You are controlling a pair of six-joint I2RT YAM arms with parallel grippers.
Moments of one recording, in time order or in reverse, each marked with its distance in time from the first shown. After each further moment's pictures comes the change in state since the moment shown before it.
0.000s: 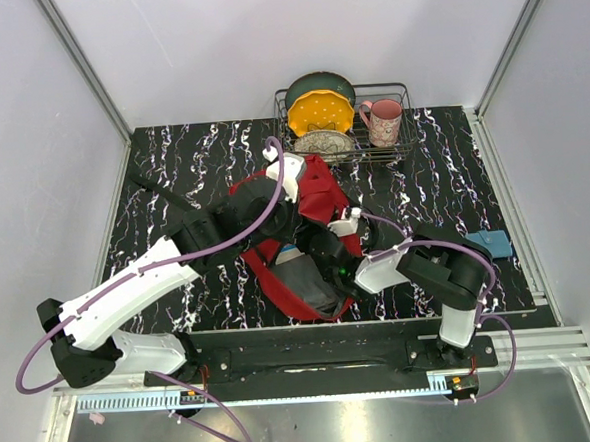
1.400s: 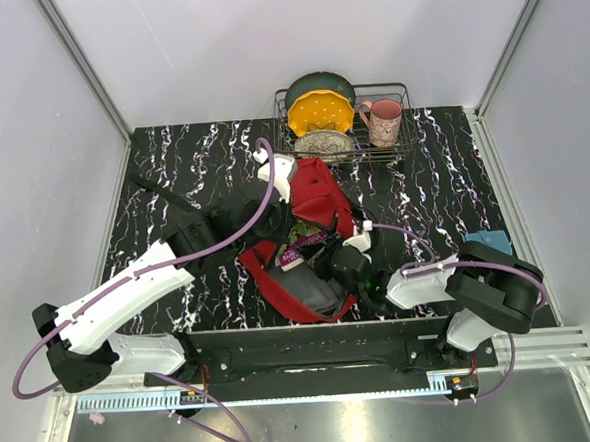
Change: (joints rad) left arm 0.018 -0.034 -0.044 0.009 -0.013 -0.047; right arm 0.031 -0.289 -0.251 -0.209 -0.251 0.084
